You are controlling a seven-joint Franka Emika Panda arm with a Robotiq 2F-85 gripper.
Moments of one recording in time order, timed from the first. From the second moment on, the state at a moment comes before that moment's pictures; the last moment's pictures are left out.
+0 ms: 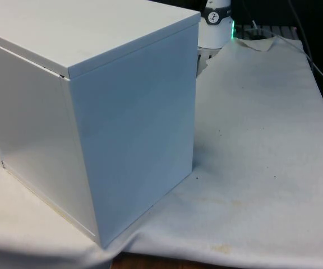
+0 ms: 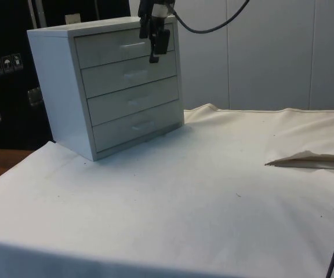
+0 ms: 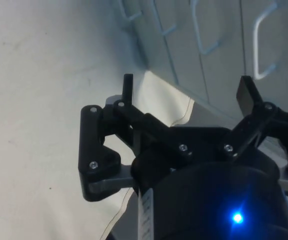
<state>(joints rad) 0.81 -0.21 -0.88 -2.38 -1.03 2.54 0.02</state>
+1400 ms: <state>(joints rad) 0.81 -0.14 -0.99 -2.37 -1.19 2.76 -0.02</state>
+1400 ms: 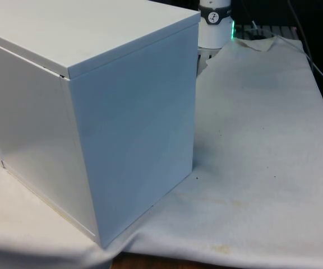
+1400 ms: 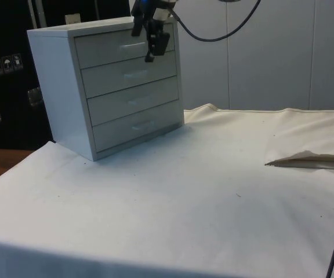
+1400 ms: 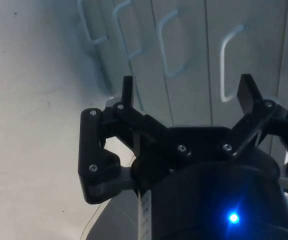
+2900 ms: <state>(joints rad) 0.81 0.00 -1.05 -2.33 -1.25 2.90 -0.03</state>
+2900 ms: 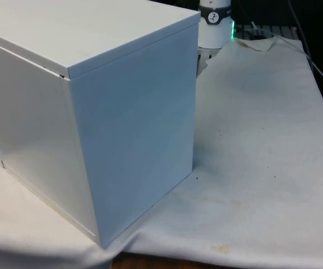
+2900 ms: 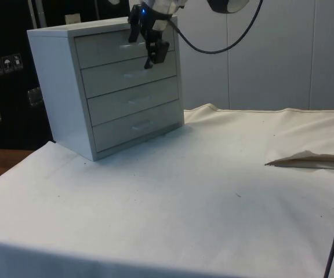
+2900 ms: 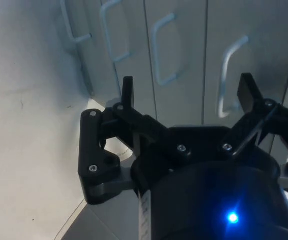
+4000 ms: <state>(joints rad) 0.81 0.02 -1.06 -2.31 -1.28 2.93 0.01</state>
